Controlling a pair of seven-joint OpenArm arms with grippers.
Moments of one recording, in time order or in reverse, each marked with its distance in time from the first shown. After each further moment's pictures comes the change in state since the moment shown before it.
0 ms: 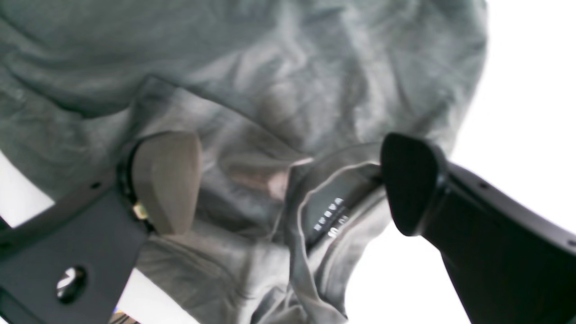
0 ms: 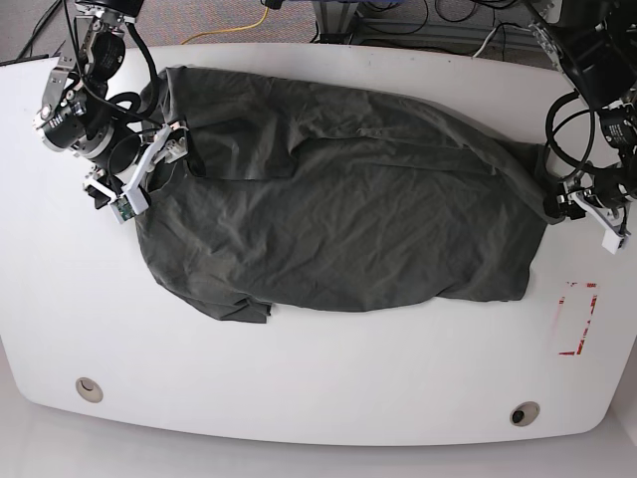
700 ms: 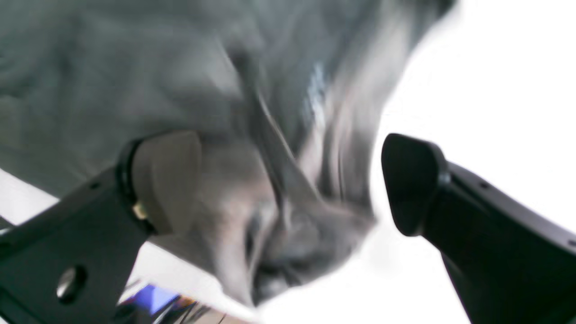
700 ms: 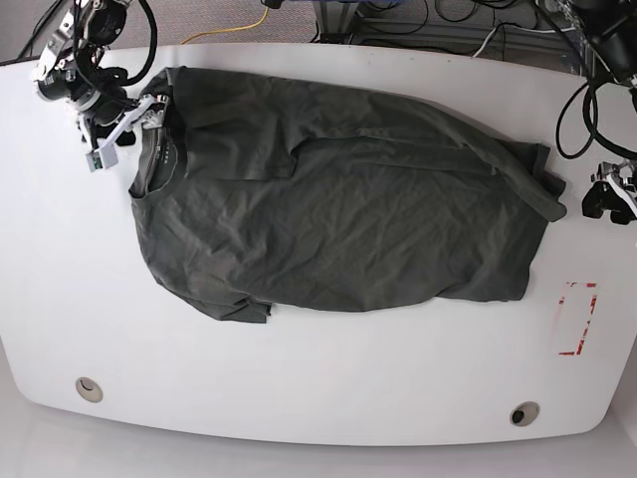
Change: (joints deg) left arm 8.7 -6.6 -2.9 21.4 -10.4 -7.4 4.1; right arm -6.3 -5.7 13.5 -12.2 2.5 -0.3 -1.1
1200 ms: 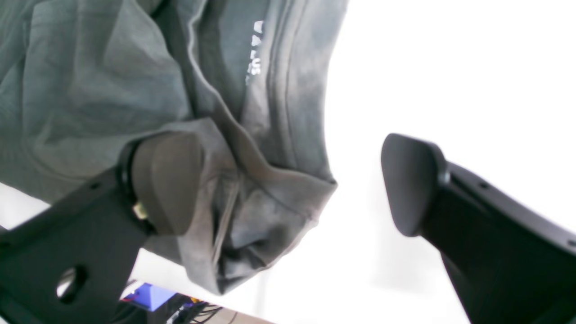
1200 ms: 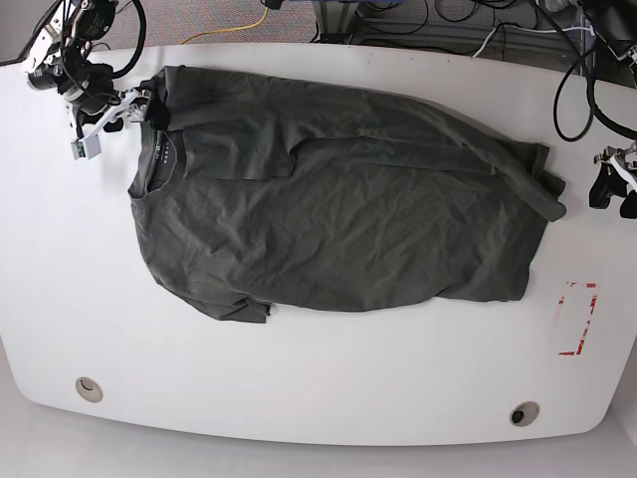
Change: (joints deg) left arm 6.3 0.7 -3.8 9.4 -1.4 0.0 -0.2; right arm 0.1 1.7 3.7 -5.2 1.0 0.3 0.6
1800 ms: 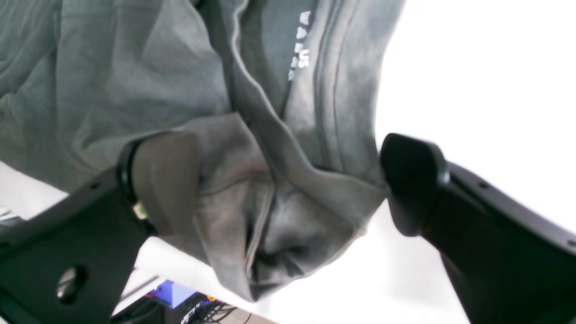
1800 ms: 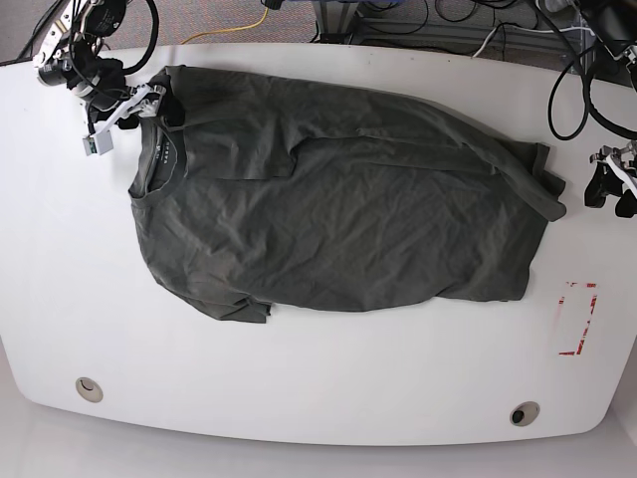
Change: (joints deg) left arm 0.0 0.5 0.3 0.0 0.0 0.0 0.0; right arm -0.7 -2.9 -0.3 0.2 1.7 0.2 -1.4
